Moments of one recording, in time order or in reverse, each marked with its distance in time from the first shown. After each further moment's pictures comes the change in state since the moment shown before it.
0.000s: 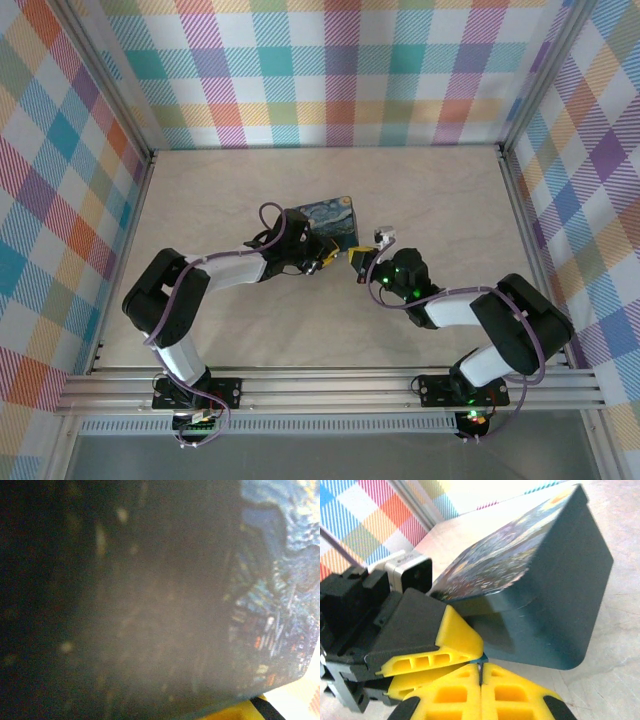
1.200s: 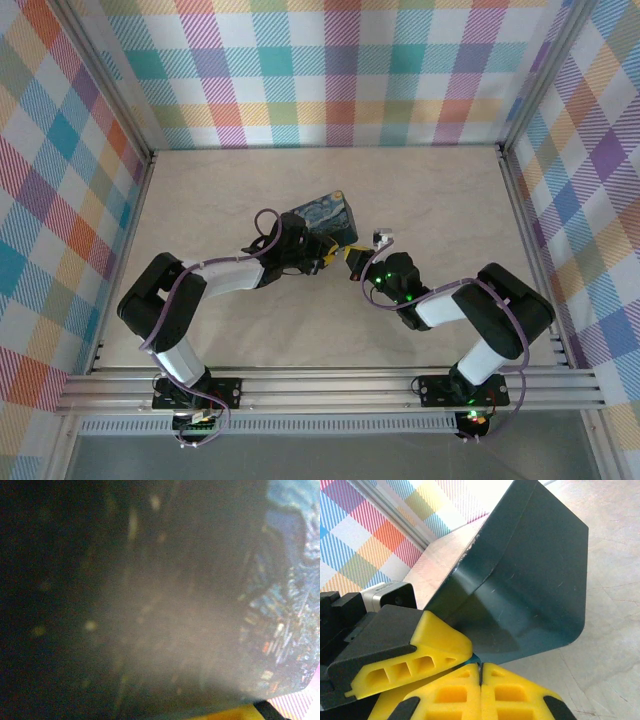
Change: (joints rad) left arm -0.014 -0.036 -0.059 0.103 -0.050 -0.195; right arm 0.066 0.119 0.017 0.129 0.119 0.127
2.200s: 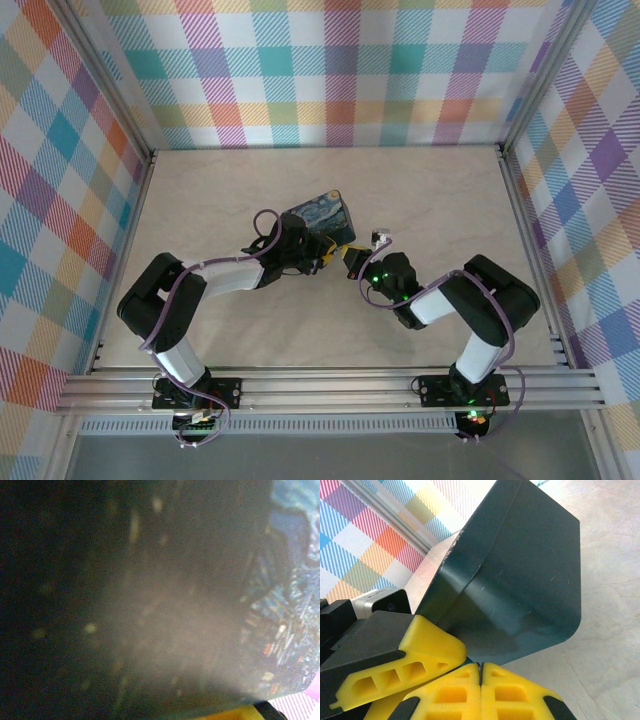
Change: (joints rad) left arm -0.001 -0.001 -0.005 0.000 -0.031 -0.016; right arm 0.001 0.101 0.014 0.105 -0.002 0.048
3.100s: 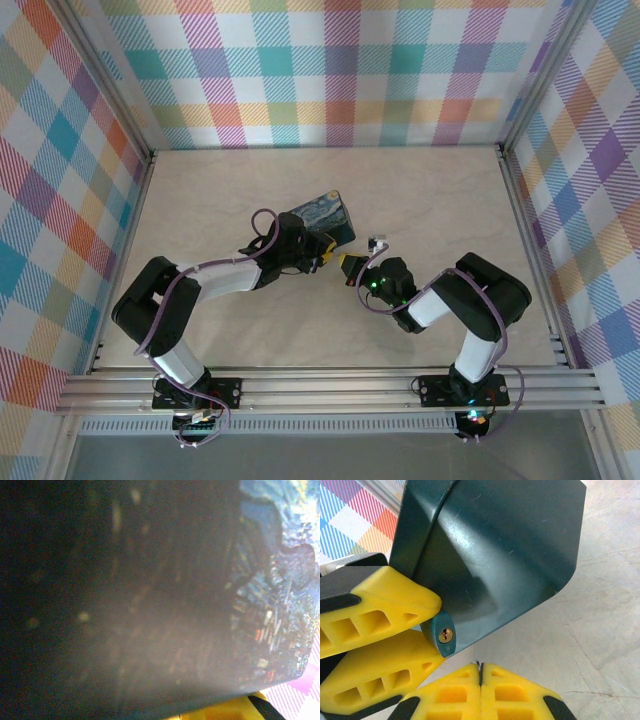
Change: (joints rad) left arm -0.002 -0.036 -0.006 -0.003 -0.010 -0.002; right arm 0.020 0.041 -0.024 0.027 -0.016 0.010
